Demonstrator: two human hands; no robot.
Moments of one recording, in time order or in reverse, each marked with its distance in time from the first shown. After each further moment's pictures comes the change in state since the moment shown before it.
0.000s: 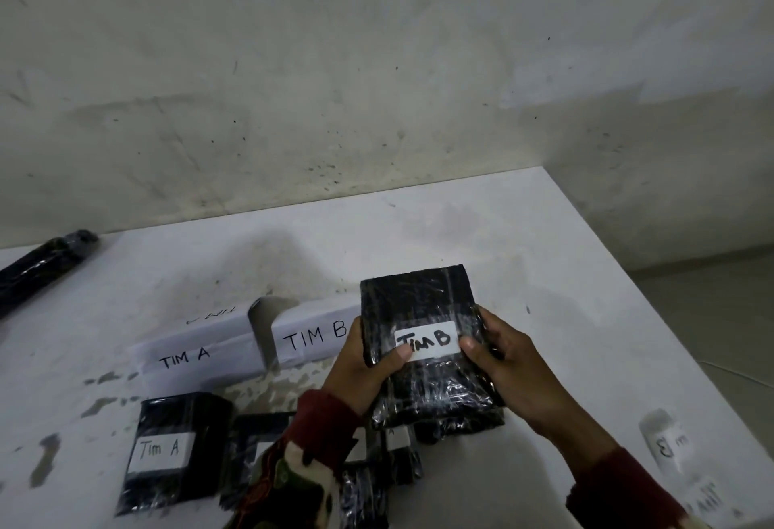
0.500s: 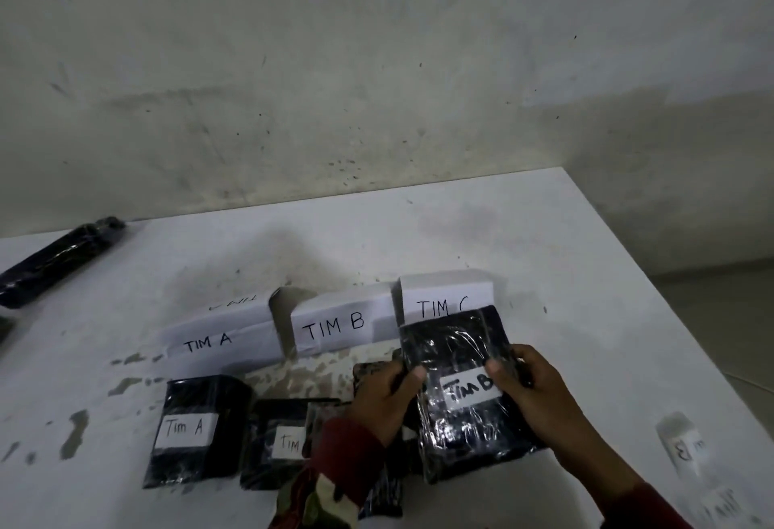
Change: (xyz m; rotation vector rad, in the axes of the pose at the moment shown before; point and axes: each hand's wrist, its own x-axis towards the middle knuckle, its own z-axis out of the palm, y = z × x) left_hand -0.028 -0.024 0.010 0.155 -0.011 -0.104; right_hand -0.017 0.039 0.001 -0.016 0.139 0.199
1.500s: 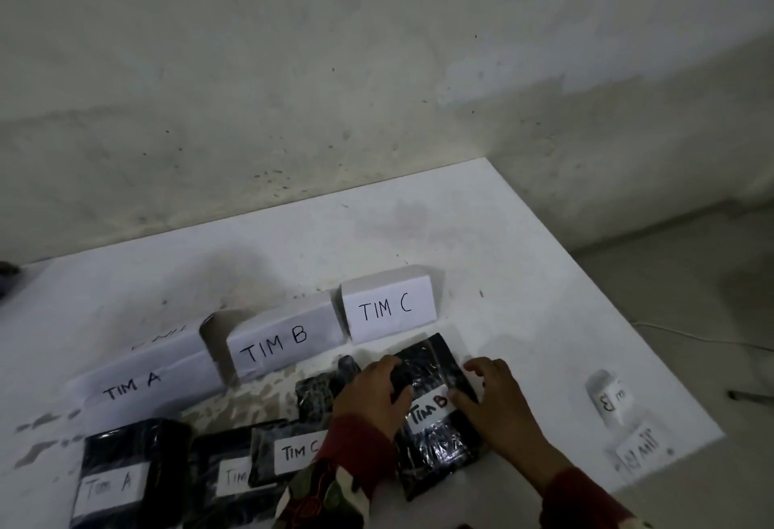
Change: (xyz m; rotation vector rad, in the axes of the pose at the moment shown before) left_hand 0.025 -0.002 0.045 0.764 0.038 0.155; right_hand -0.003 0.047 -0.012 -0.572 0.209 0.031
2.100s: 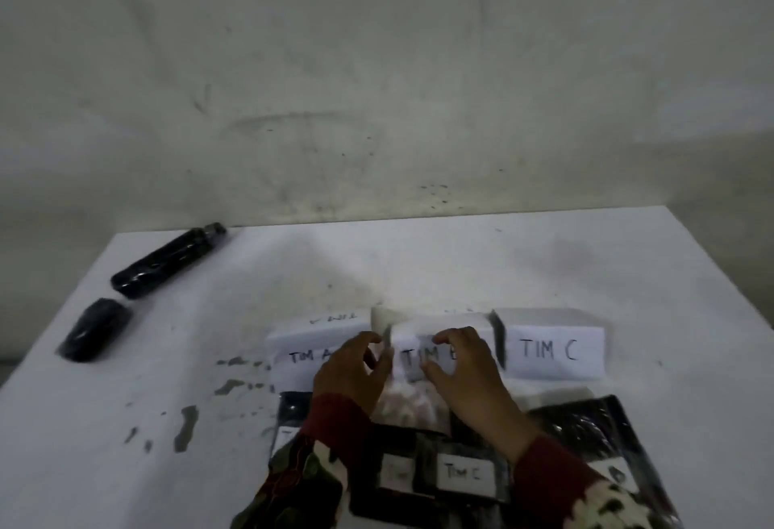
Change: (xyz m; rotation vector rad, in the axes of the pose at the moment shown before) left_hand -0.016 -0.157 -0.125 -0.076 0.366 -0.322; right_hand 0.015 -0.194 0.114 0.029 -0.115 -0.473
